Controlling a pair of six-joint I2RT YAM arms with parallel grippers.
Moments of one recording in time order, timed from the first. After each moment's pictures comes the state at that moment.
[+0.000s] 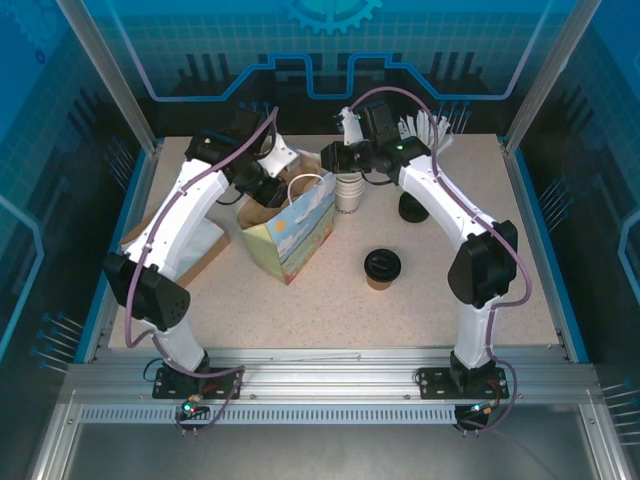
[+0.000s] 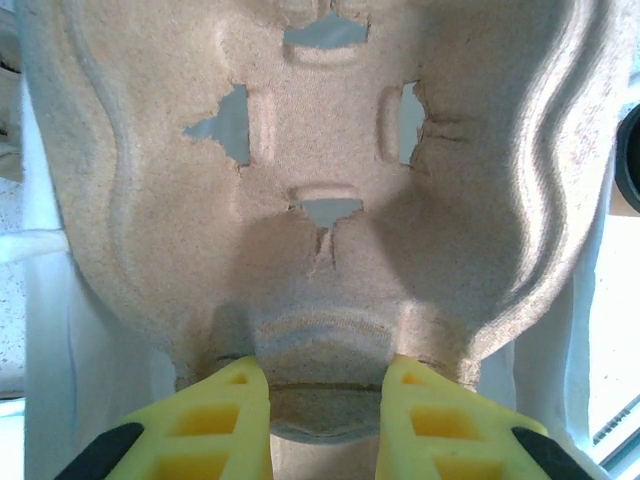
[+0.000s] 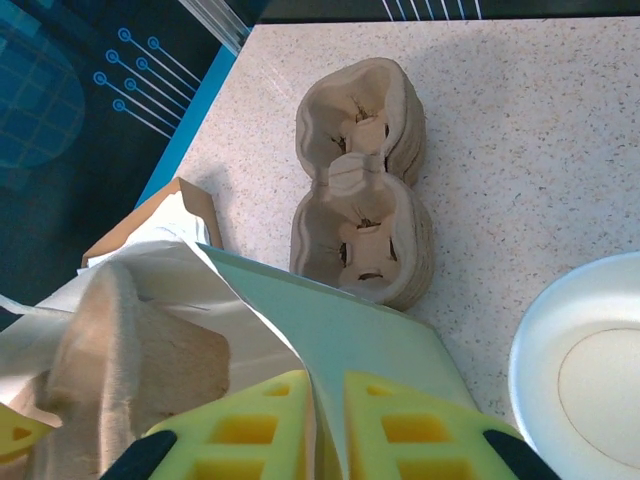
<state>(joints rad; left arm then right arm) -0.35 1.75 1.92 -1.30 0.17 0.25 0.46 1.94 1.91 -0.63 -0.38 0.37</state>
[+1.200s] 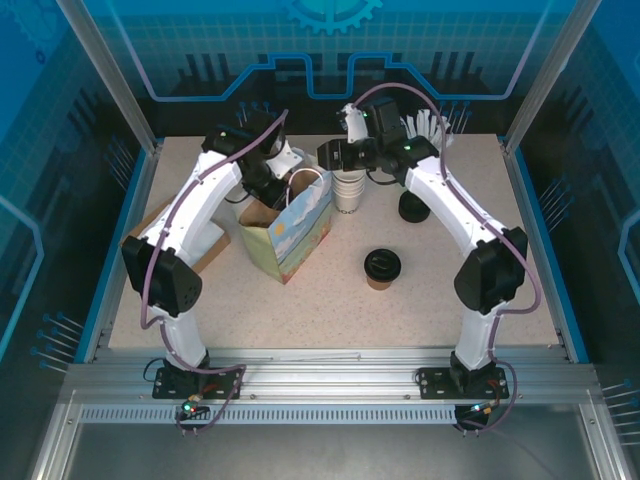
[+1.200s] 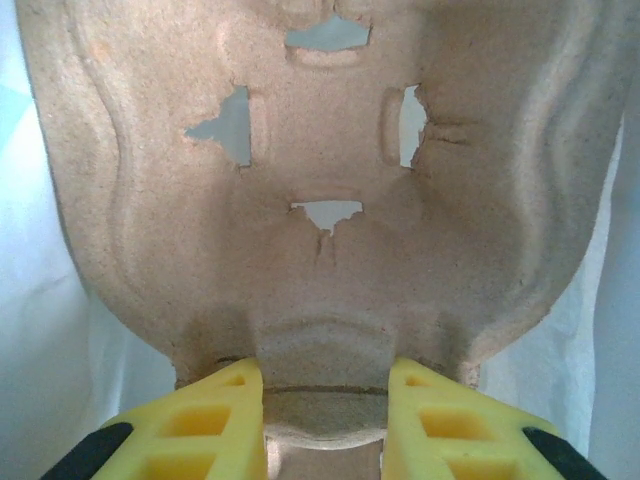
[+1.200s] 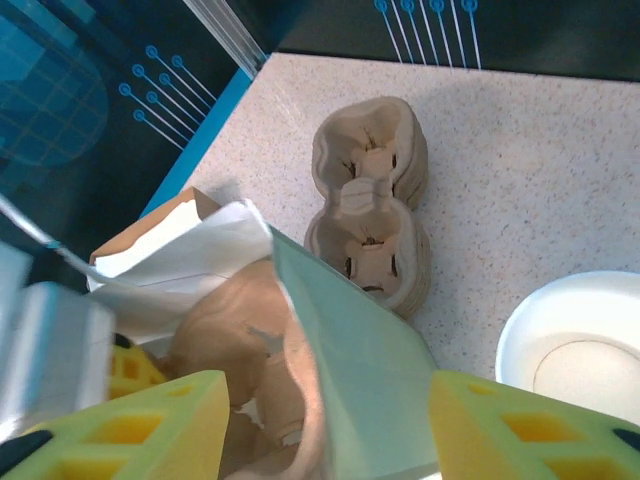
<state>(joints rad) -0.36 1.87 2.01 -1.37 0.15 0.22 0.46 1.85 1.89 -0.64 -0.36 0.30</state>
